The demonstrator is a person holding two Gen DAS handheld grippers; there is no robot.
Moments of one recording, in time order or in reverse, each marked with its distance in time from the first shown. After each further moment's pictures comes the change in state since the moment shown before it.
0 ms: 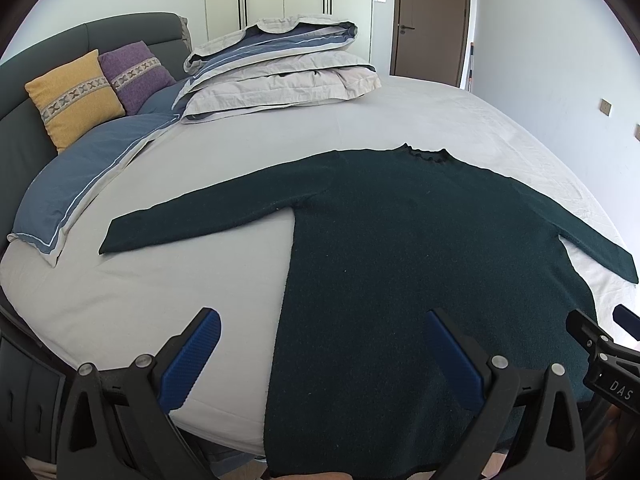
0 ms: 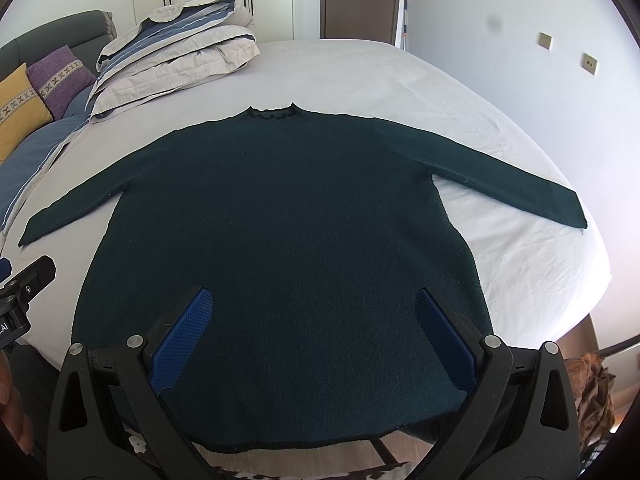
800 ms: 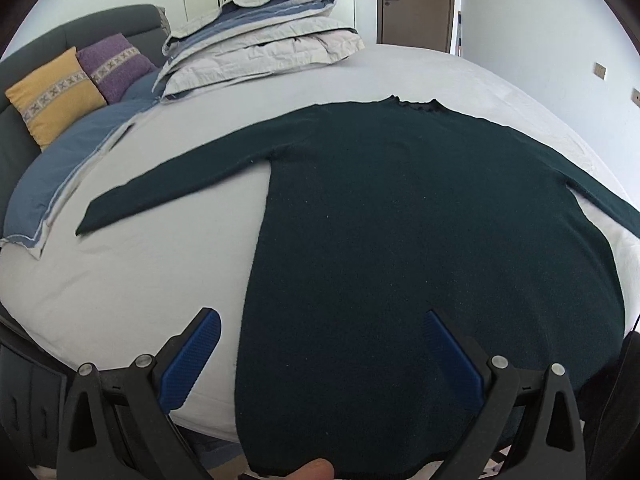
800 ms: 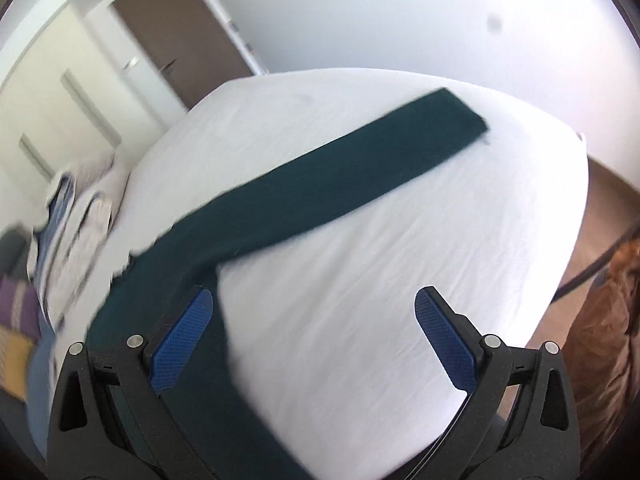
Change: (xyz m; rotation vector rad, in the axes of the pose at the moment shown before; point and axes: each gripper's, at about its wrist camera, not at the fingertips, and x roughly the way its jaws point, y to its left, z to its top) left arm 0.042 -0.018 -0.030 0.056 0.102 -0.008; right arm 0.066 -0.323 -0.002 0.785 -0.120 -0.012
